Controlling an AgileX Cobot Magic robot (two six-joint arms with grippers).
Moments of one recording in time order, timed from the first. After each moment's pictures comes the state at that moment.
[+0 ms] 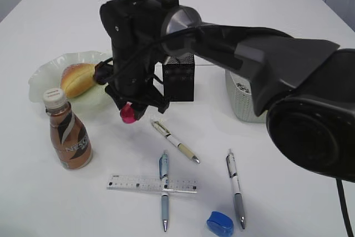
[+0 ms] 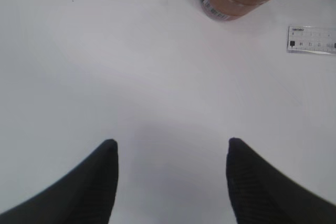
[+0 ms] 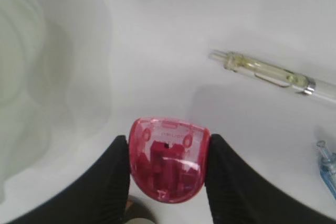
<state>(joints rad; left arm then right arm) 0.00 1.10 -0.67 -0.23 0.87 0.14 0.69 2.50 -2.35 -0.05 1.22 1.29</state>
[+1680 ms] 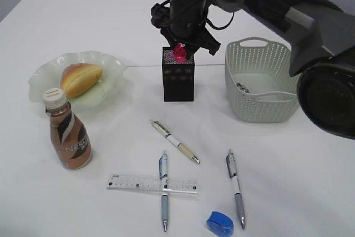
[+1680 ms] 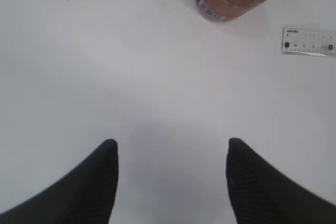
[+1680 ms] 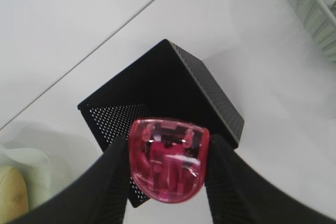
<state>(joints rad) 0.00 1.10 -0.67 -0.25 0.87 0.14 0.50 2.49 -2.53 -0.24 1.24 1.22</state>
